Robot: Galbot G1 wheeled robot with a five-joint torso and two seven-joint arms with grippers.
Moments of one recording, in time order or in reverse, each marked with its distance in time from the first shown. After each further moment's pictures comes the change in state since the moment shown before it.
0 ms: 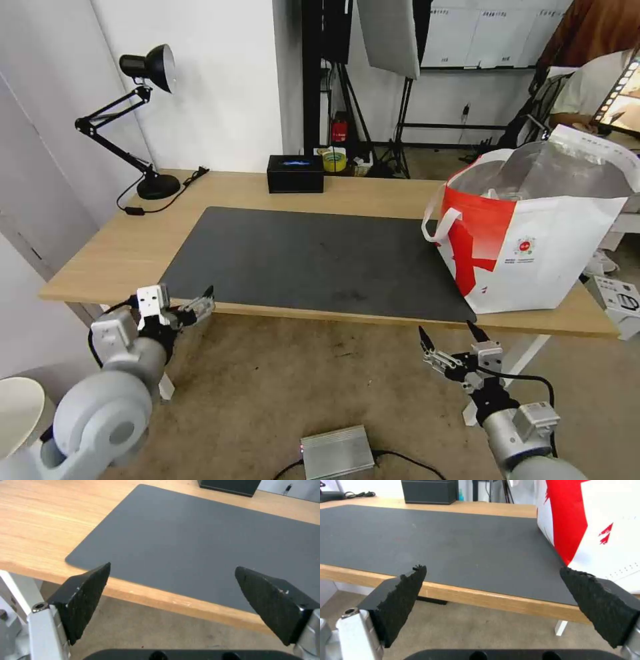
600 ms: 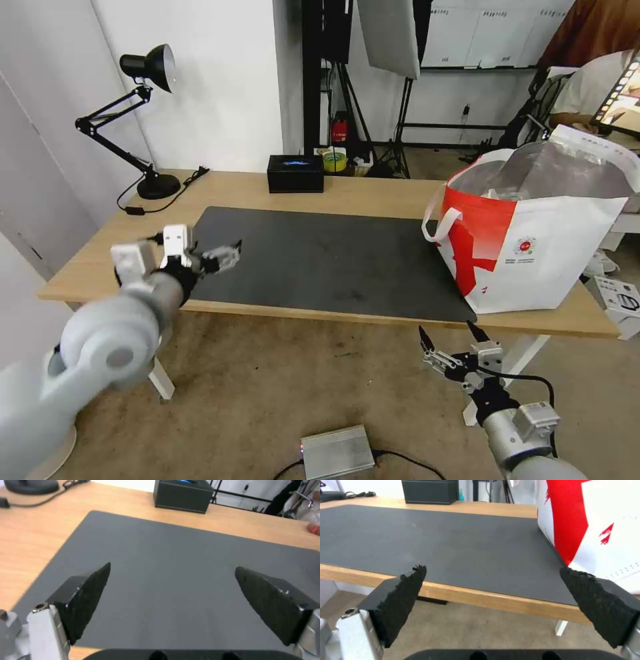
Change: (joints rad) left arm -0.451 0.185 0.229 0.010 -0.340 0.081 -0.111; right arm 0.000 0.000 0.000 0.000 0.000 0.000 0.000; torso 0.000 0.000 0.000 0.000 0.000
